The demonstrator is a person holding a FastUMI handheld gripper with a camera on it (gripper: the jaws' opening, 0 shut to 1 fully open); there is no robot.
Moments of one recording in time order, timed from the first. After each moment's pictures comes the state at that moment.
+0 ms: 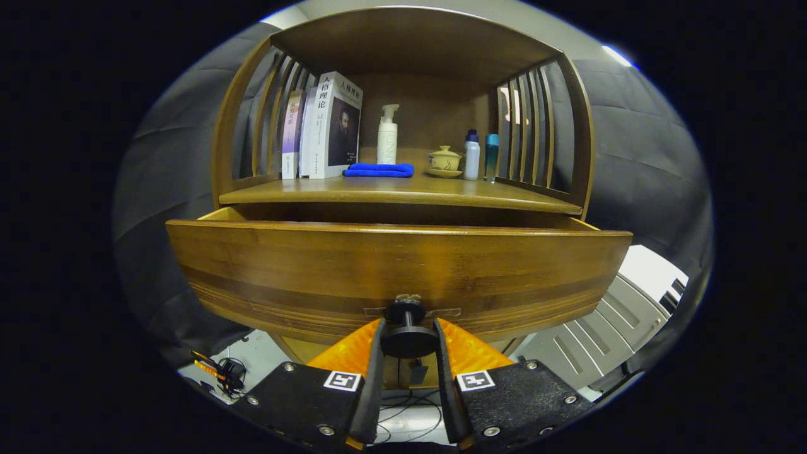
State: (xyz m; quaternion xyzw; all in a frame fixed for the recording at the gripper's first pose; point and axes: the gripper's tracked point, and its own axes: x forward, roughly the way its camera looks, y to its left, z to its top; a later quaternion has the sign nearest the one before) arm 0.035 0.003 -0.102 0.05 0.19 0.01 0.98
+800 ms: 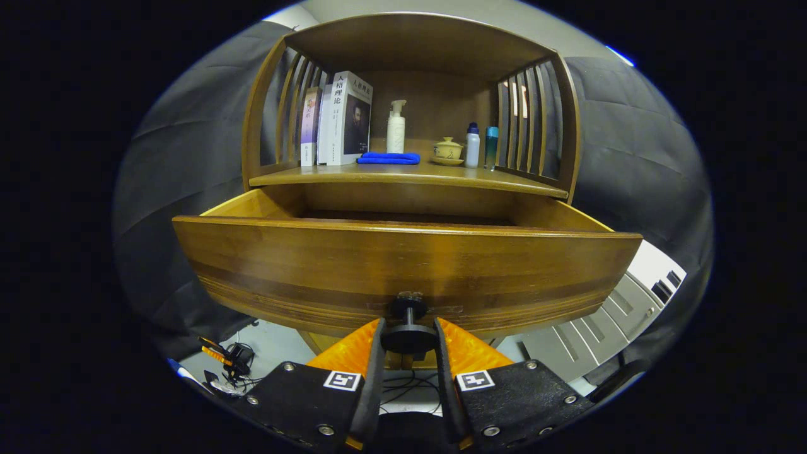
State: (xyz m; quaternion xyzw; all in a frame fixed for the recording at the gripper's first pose) arm -0.024 0.010 -0.105 0.06 0.21 0.03 0.97
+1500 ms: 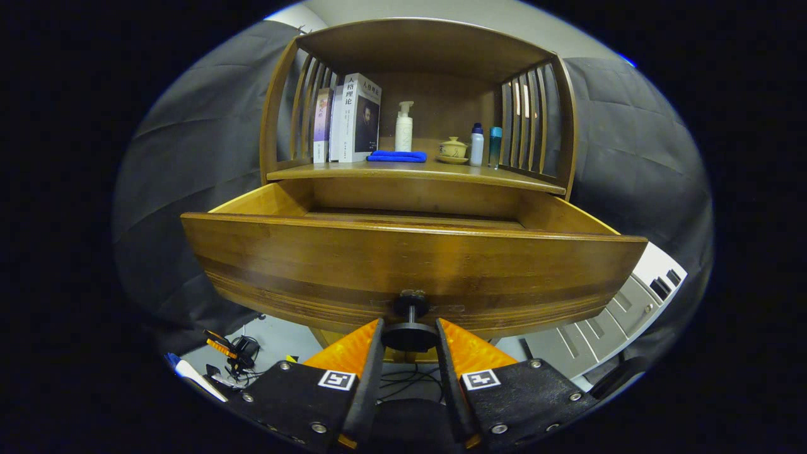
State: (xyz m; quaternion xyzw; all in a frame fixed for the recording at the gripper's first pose) arm -0.053 0.010 -0.103 0.05 0.21 0.04 0.98
